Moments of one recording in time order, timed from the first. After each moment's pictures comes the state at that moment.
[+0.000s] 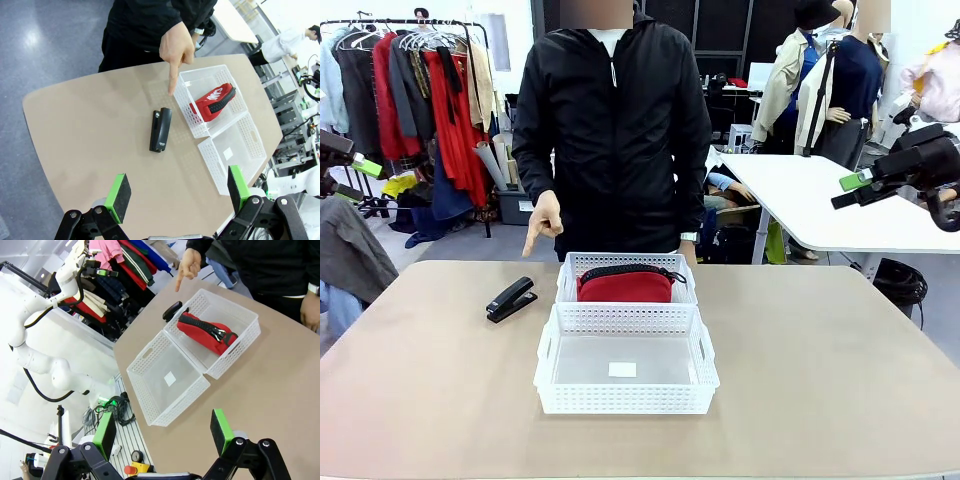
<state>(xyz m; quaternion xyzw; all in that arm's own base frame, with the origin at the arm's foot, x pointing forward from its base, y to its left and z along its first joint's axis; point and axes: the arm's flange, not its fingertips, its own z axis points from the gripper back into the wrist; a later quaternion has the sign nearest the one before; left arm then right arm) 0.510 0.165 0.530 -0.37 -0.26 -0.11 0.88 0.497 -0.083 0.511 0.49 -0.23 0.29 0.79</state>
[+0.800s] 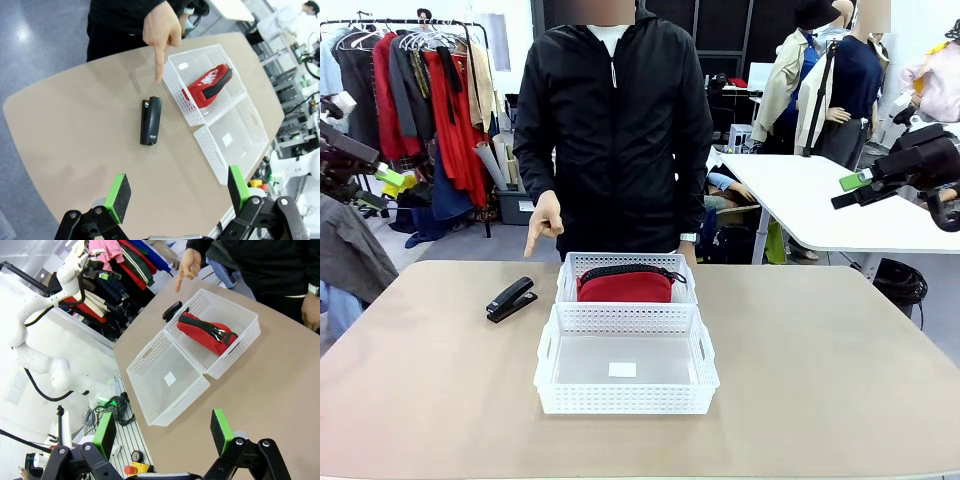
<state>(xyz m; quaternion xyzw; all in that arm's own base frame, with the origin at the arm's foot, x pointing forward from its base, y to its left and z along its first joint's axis) 0.523 0.123 0.520 -0.36 -0.23 -0.16 0.89 0.497 -0.084 0.511 0.49 -0.23 0.29 0.79</state>
